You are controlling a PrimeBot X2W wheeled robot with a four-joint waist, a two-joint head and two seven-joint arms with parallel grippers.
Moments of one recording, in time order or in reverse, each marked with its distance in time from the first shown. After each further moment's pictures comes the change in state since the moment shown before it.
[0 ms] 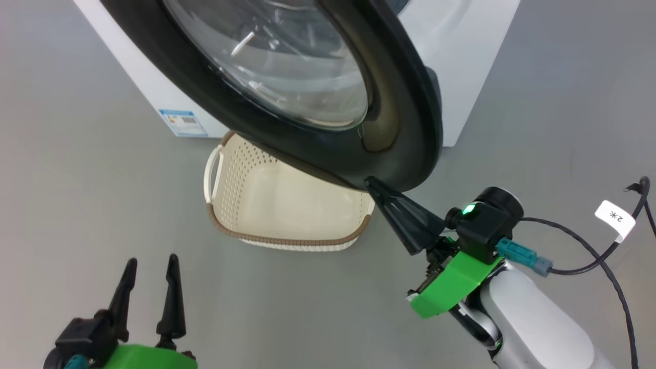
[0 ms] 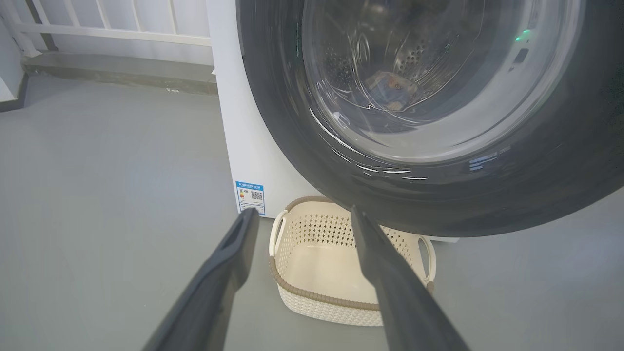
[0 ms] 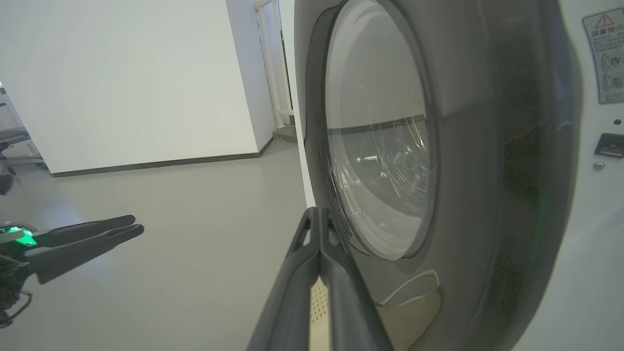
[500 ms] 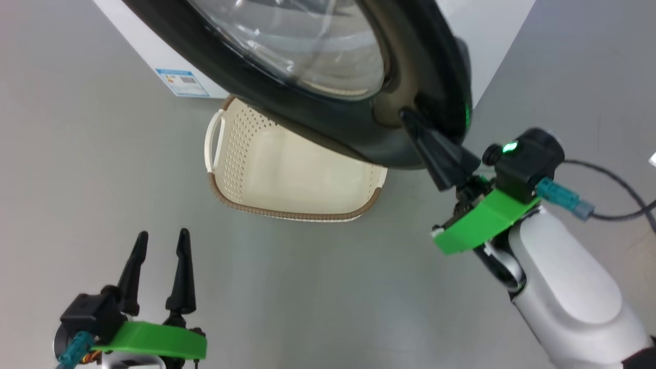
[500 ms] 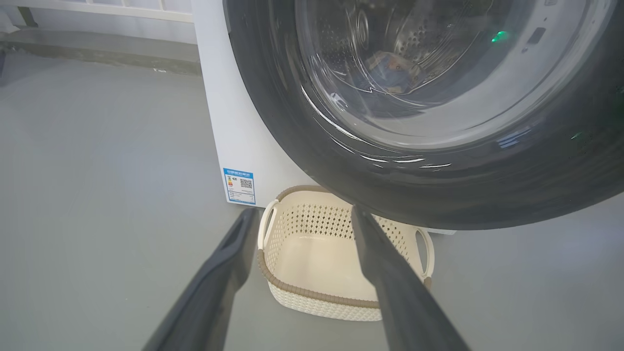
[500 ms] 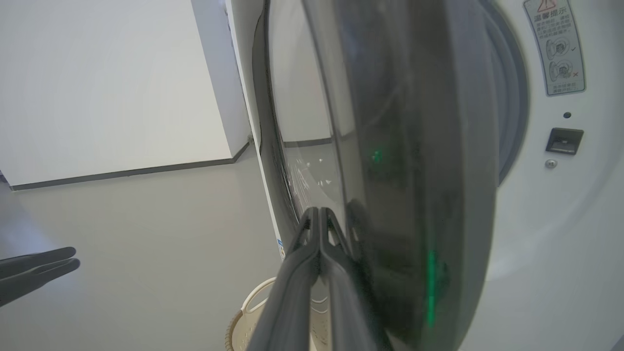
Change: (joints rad) left arm -0.077 -0.004 -0.037 0.004 -0.032 -0.007 0.000; right arm -0.132 -0.020 -0.106 0.056 -0.010 0.000 -0.002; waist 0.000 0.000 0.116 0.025
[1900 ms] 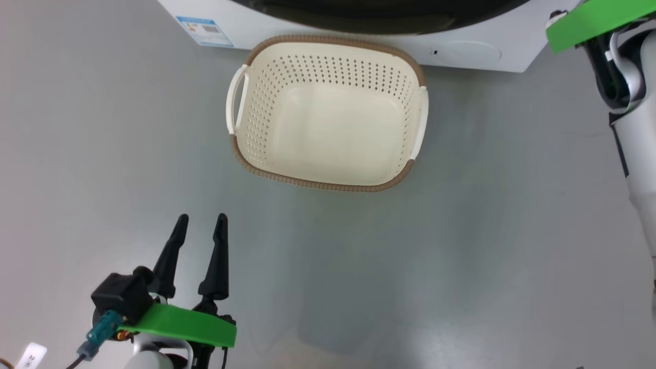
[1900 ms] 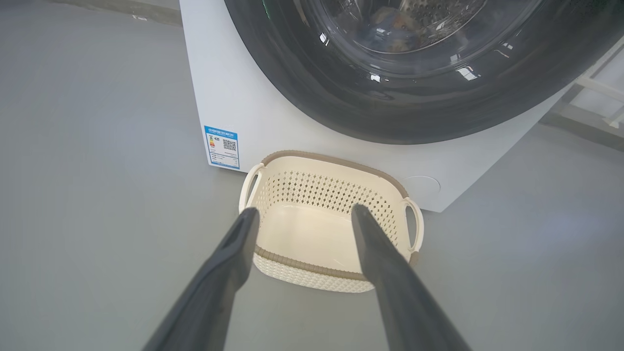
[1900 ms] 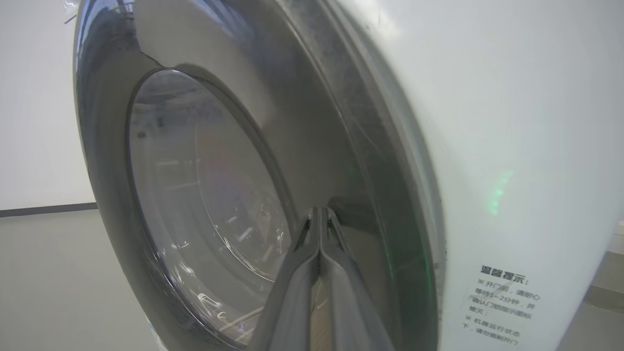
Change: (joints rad) left arm -0.071 -0.003 -0.121 0.028 -0.100 -0.010 0.000; right arm -0.496 -0.075 -0.214 0.289 -0.053 0.001 -0.001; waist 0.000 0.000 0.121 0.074
